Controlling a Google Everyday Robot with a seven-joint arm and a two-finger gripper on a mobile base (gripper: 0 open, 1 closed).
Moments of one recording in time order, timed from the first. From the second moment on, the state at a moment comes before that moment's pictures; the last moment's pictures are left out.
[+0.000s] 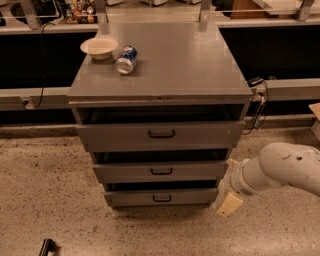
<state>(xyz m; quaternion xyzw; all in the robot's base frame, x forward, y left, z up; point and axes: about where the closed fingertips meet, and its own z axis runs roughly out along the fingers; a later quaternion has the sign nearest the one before) 0.477 -0.209 0.618 -0.55 0.81 0.04 0.21</state>
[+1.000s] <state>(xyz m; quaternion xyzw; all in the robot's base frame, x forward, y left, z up) 0.534 -0.191 0.586 -0.52 0.77 0.04 0.36</state>
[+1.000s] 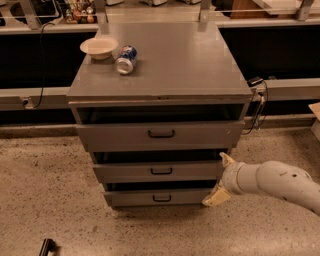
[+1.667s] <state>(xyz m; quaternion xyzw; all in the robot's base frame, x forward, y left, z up) 0.563 -0.179 0.547 -0.59 0.75 0.01 0.31</state>
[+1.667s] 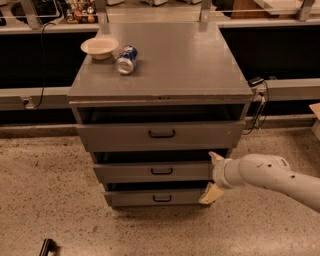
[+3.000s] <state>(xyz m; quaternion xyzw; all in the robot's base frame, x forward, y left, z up) 0.607 -0.185 0.473 -0.67 0.70 -0.04 0.25</state>
